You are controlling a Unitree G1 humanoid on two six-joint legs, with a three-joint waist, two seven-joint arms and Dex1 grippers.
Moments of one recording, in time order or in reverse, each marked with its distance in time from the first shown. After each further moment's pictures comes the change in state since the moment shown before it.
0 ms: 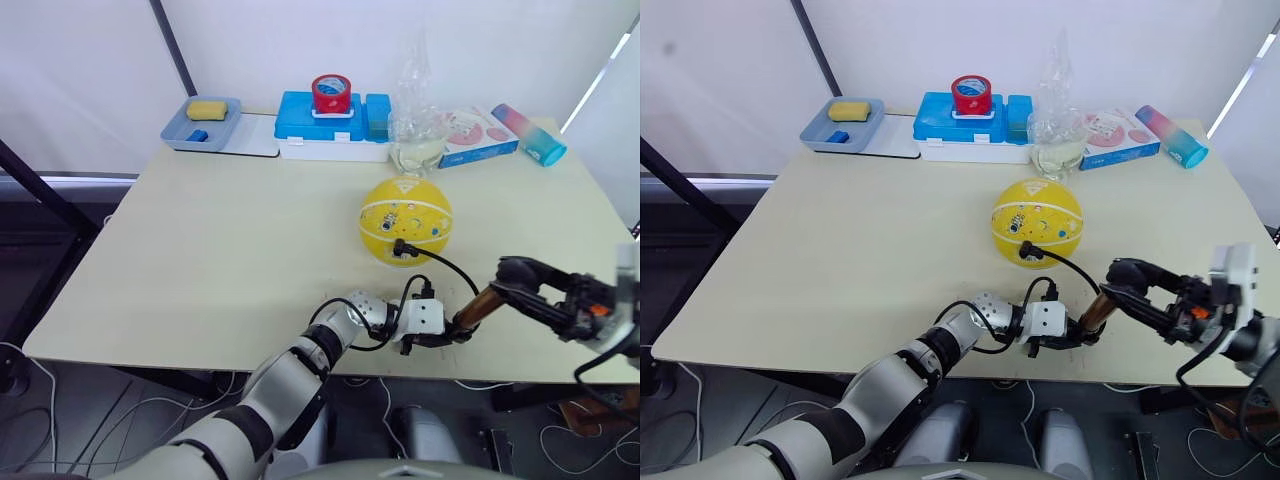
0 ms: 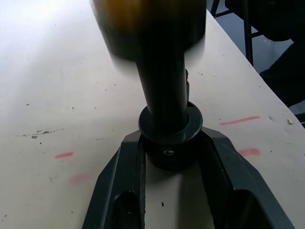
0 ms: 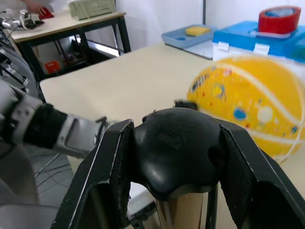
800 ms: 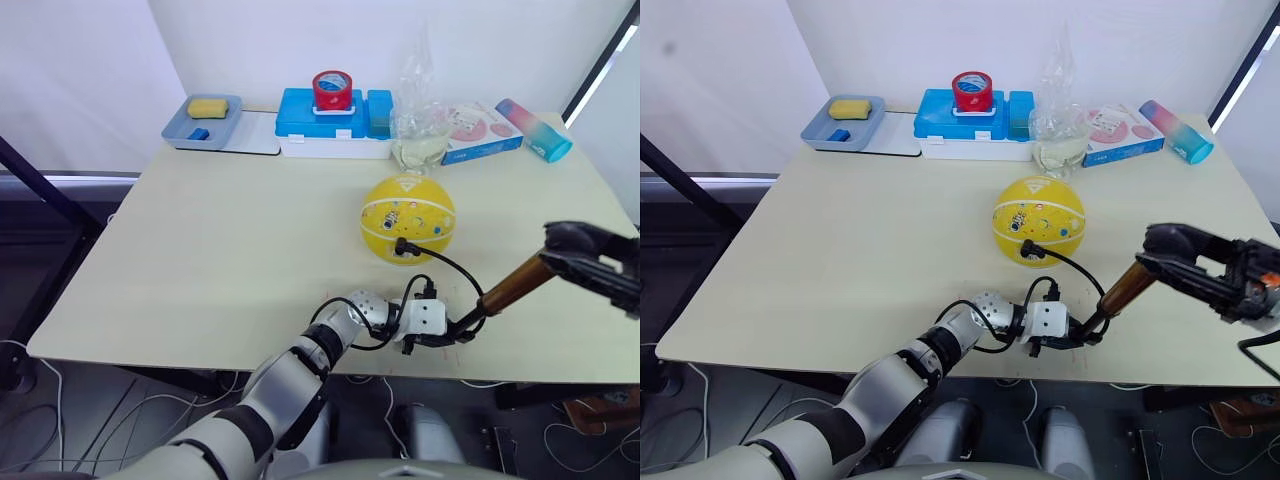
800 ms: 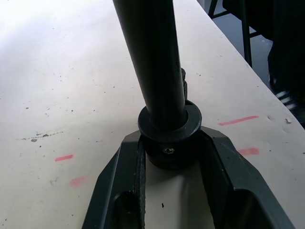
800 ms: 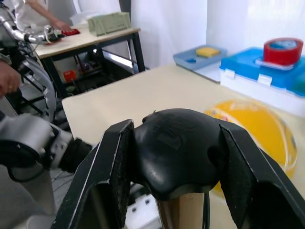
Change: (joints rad) left arm -0.001 0.000 -0.006 -0.011 -0.001 -0.018 -0.003; right arm -0.105 -0.266 -0.401 -0.048 0.440 0.328 -0.023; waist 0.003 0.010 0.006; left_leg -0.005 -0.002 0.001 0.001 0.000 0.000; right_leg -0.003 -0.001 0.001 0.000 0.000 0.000
